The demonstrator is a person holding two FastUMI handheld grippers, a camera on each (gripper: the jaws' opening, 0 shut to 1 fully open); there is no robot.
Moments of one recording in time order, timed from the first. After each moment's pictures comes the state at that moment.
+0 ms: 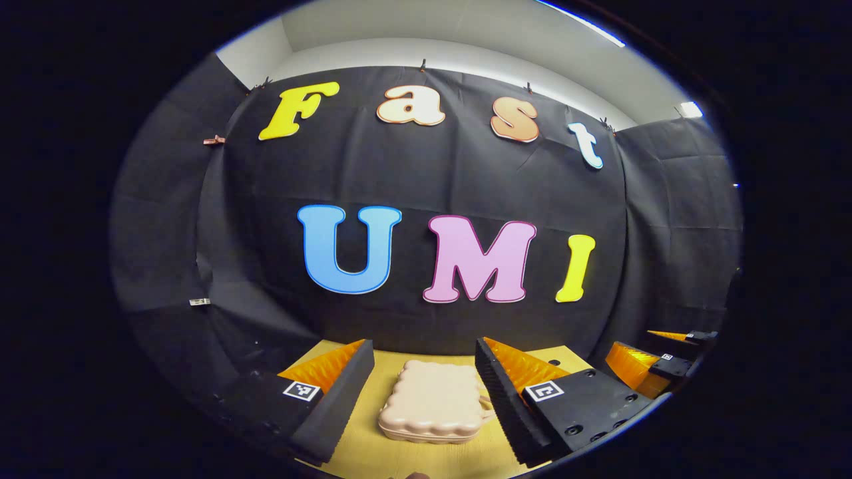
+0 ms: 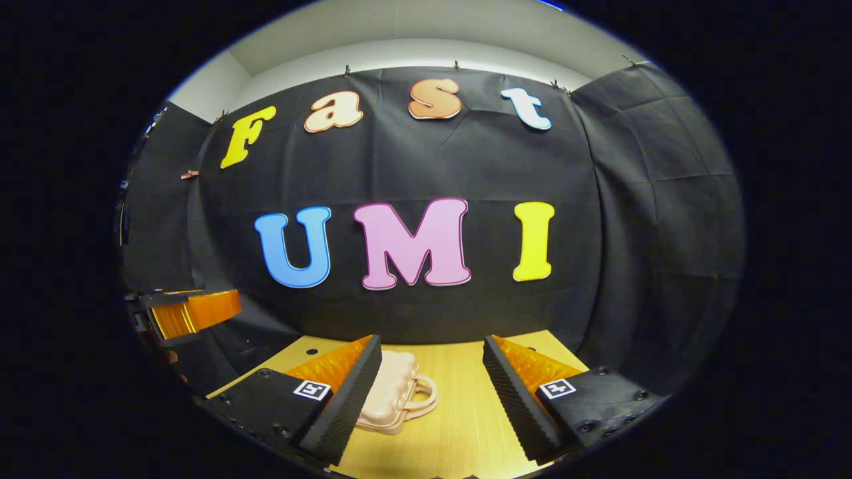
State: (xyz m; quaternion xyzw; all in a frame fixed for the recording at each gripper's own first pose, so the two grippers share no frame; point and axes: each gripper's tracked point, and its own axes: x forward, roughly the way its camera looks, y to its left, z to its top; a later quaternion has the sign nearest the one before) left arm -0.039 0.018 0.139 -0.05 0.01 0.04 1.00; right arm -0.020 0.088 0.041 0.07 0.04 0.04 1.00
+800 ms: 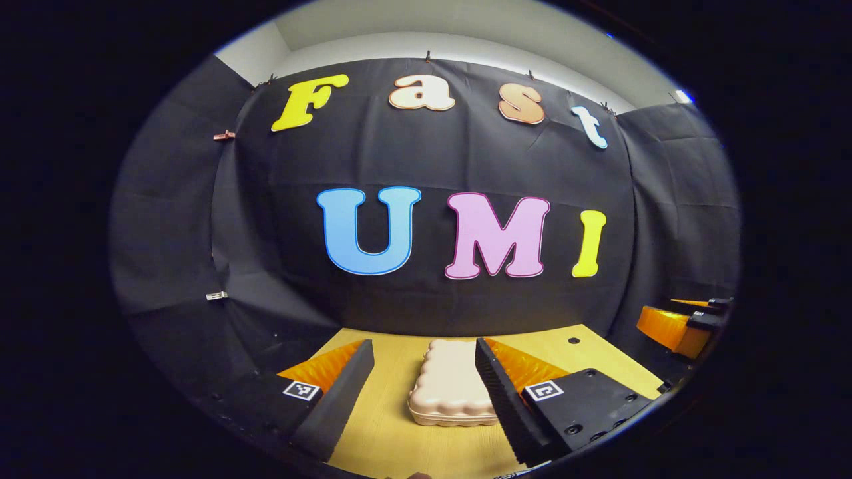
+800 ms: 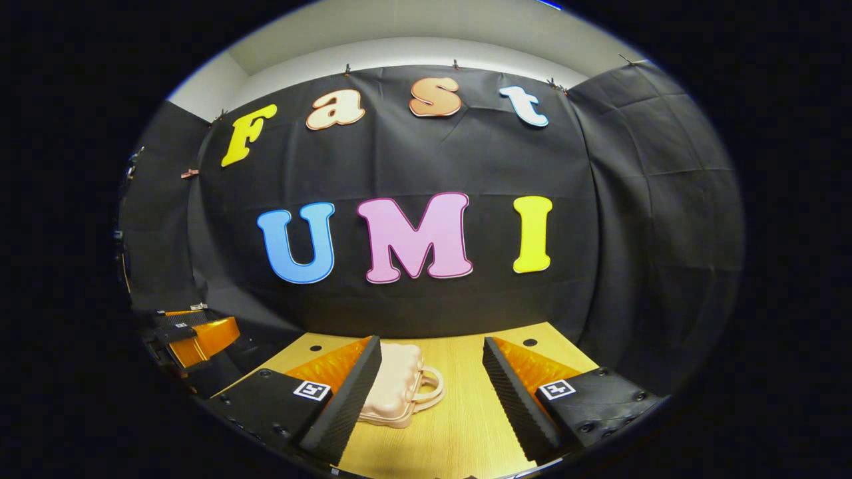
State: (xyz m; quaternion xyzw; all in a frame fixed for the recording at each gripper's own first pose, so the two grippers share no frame) left arm -0.056 0.052 0.095 -0.03 0.03 0.07 1.00; right arm -0.039 0.100 0.033 0.08 0.05 0.03 1.00
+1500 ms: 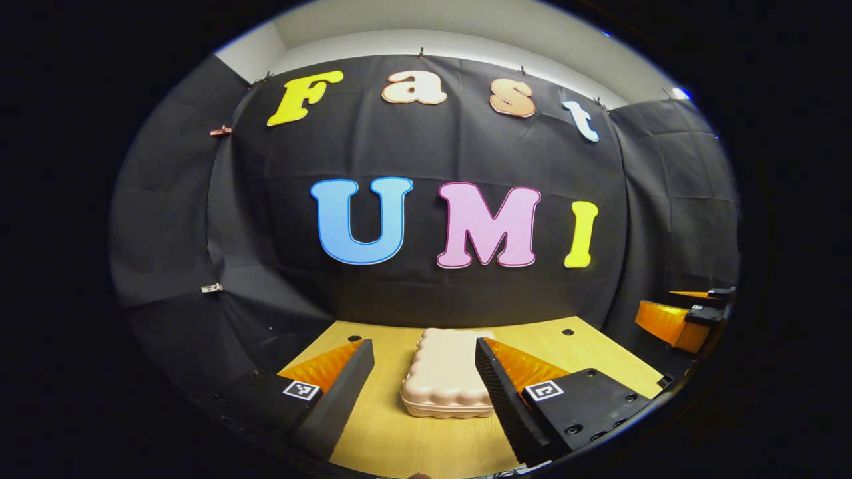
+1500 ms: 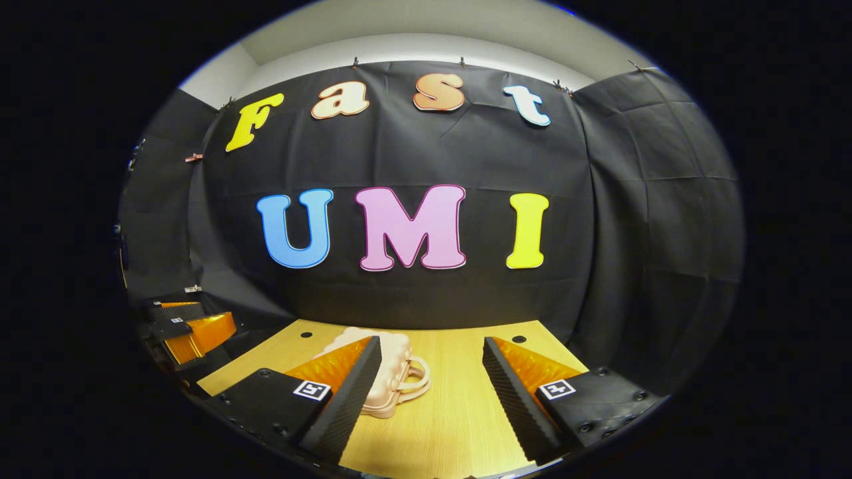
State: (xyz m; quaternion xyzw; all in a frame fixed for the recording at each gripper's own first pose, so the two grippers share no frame) left arm -0.064 0.031 0.078 -0.02 0.03 0.05 1.00; right arm -0.050 0.081 0.017 0.05 0.05 0.02 1.00
